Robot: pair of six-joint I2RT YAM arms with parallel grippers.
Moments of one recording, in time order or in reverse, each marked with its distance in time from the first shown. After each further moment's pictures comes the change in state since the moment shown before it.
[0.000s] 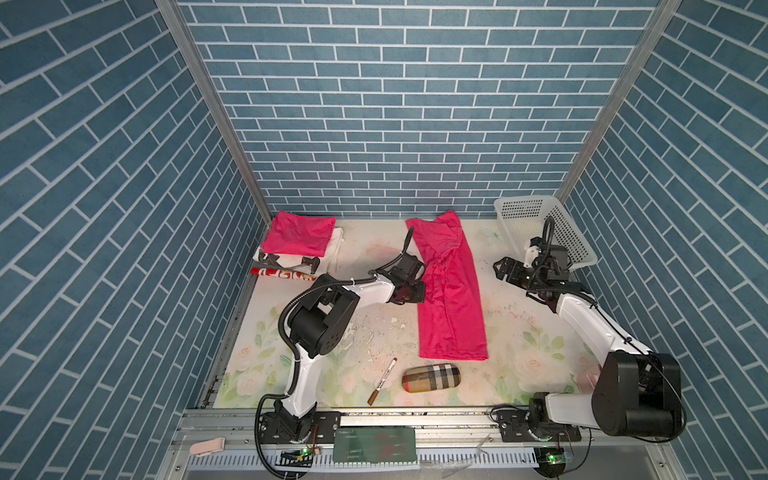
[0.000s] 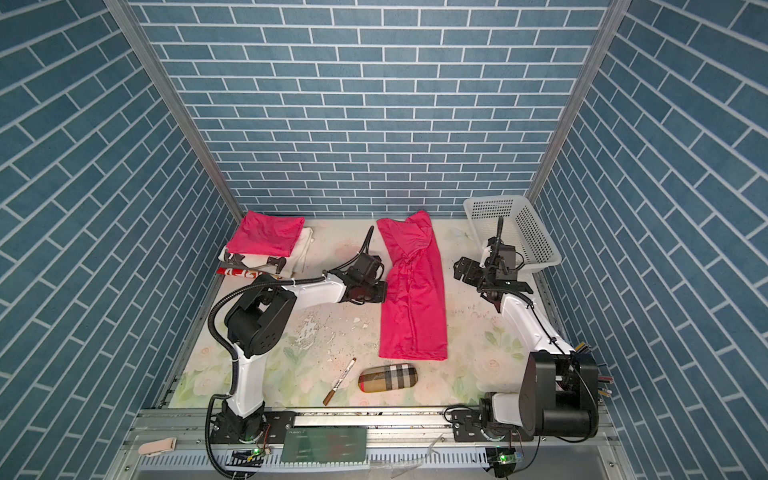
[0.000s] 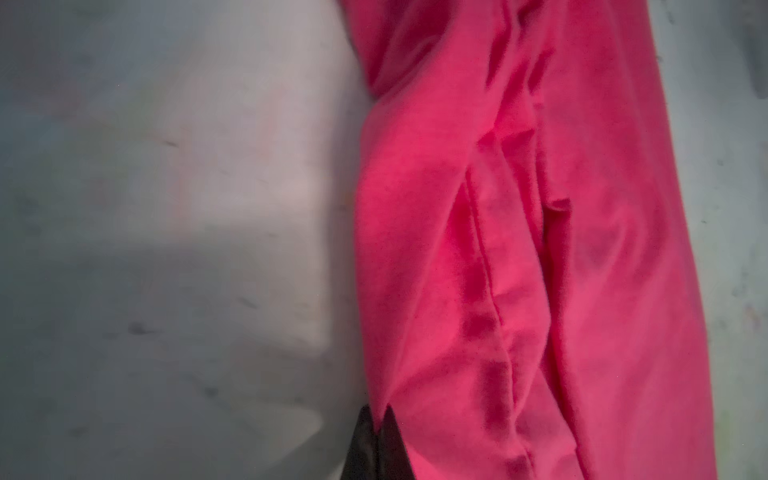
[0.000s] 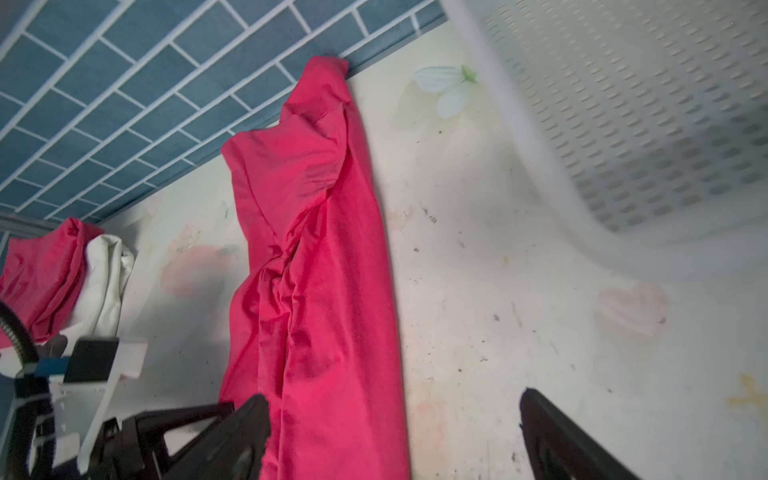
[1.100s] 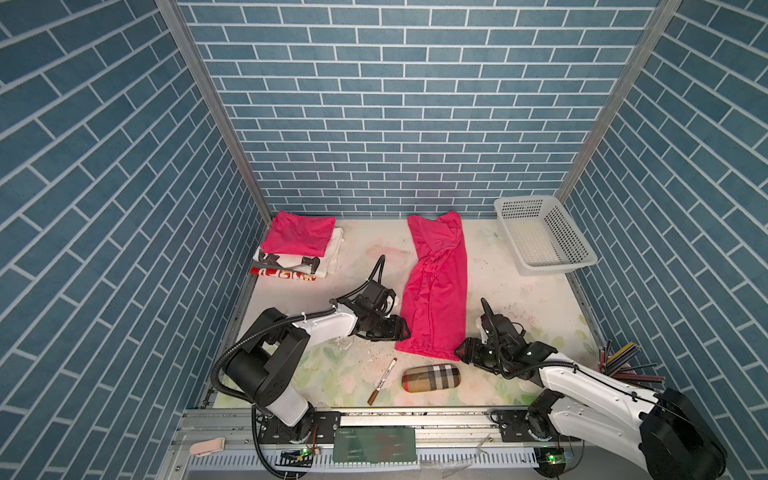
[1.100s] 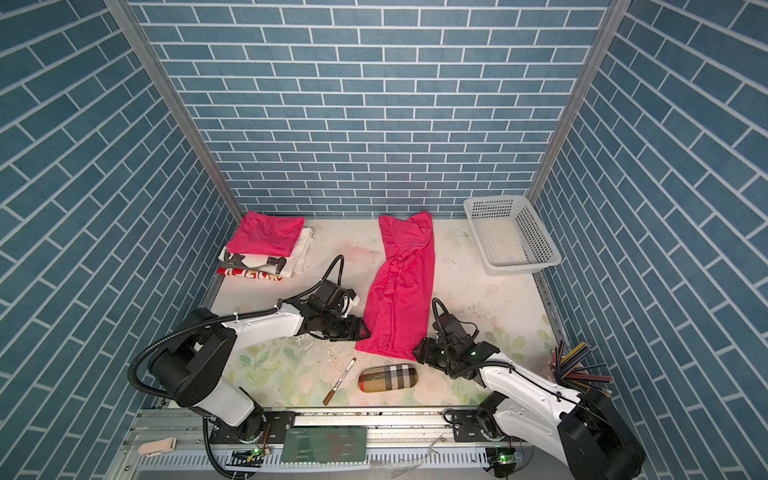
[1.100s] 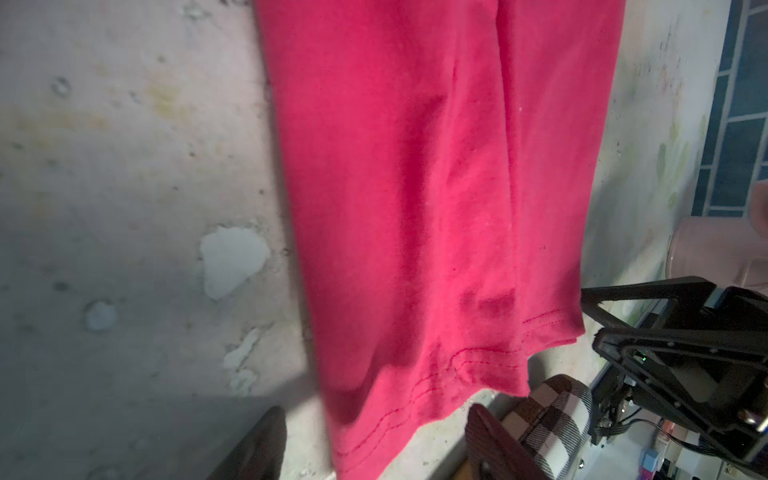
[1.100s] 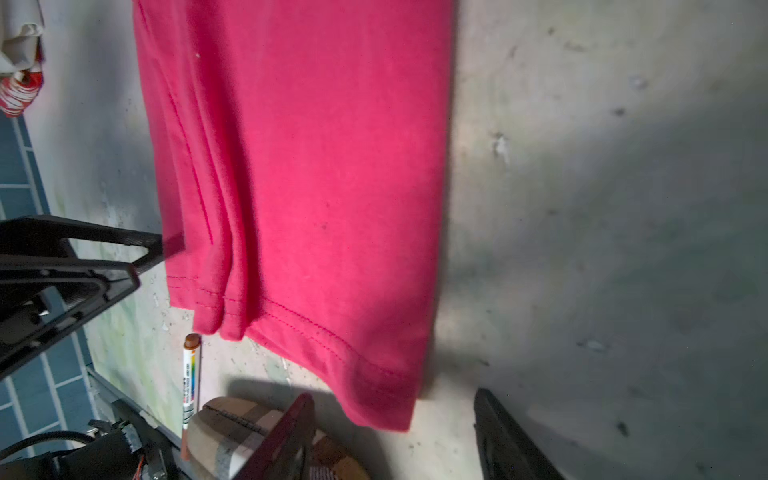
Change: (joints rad) left arm -0.014 -0.452 -0.540 -0.023 0.337 -0.065; right arm 0.635 -0.328 -0.544 -0.025 0.037 0.557
